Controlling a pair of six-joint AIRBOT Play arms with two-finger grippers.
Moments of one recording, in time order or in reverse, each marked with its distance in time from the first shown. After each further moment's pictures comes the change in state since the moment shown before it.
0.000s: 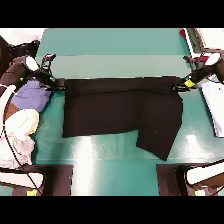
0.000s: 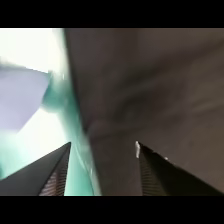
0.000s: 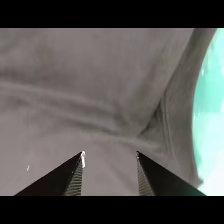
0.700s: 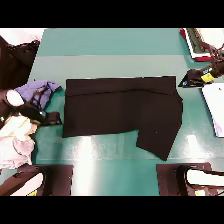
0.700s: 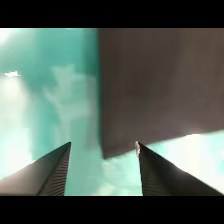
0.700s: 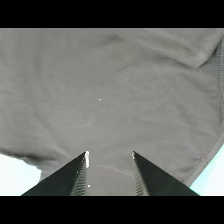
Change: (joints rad) left arm 0.059 0.527 -0.674 -0.117 -0.106 -0.019; right arm -0.031 0.277 -0.009 0.136 0.210 -0.045
